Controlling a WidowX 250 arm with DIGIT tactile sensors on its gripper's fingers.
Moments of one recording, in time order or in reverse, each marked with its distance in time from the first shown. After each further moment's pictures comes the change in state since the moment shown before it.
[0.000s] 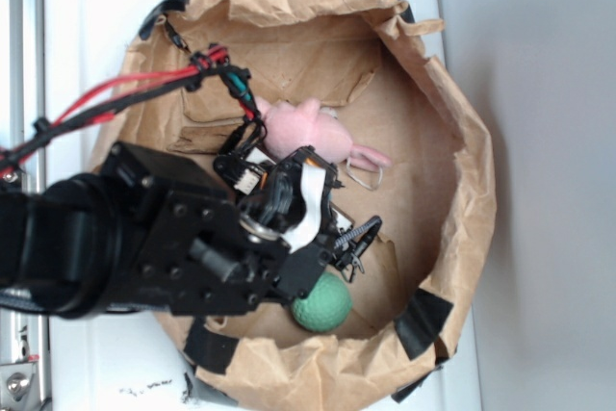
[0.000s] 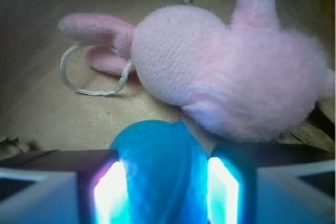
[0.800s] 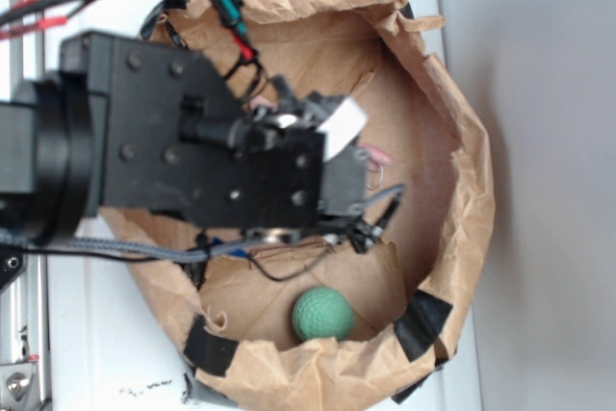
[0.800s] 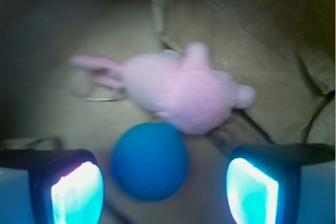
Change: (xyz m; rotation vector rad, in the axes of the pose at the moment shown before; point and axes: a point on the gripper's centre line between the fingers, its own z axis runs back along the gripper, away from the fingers) arm 0.018 0.013 0.034 0.019 0.148 0.002
